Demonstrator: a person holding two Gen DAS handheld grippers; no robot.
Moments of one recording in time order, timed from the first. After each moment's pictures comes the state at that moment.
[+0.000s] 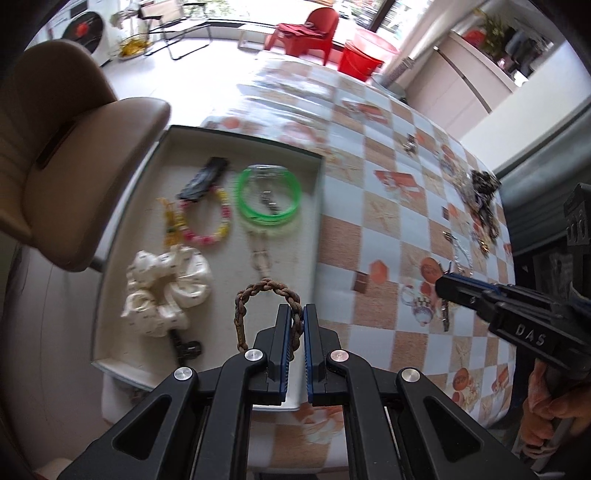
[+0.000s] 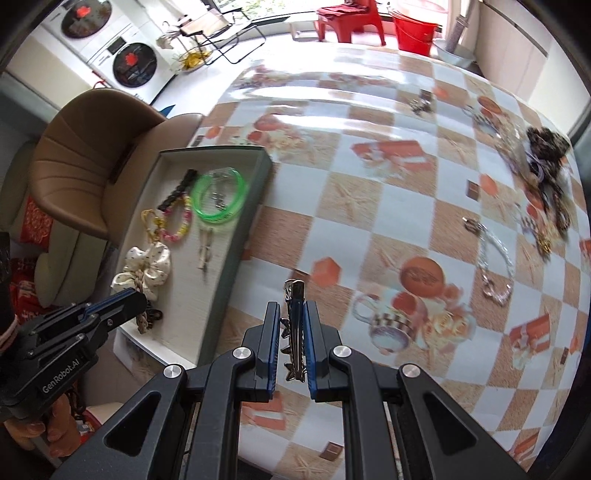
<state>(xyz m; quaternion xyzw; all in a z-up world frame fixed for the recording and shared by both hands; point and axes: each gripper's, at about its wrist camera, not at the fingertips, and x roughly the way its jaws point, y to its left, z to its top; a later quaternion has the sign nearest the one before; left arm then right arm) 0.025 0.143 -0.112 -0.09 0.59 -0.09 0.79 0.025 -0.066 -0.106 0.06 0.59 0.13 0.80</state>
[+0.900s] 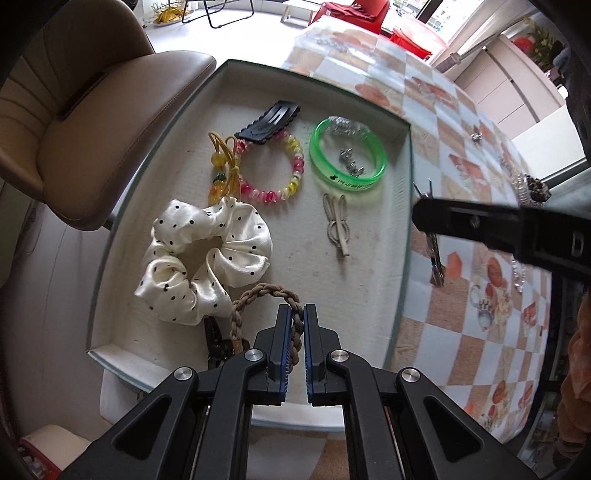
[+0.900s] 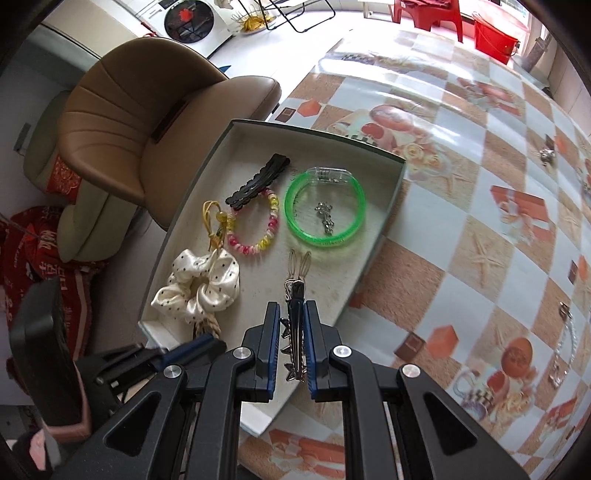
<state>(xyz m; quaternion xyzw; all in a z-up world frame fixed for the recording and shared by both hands) 0.035 0.172 -0.184 -0.10 0.63 -0.03 0.77 0.092 0.042 -0.142 0.02 0.62 0.22 0.75</state>
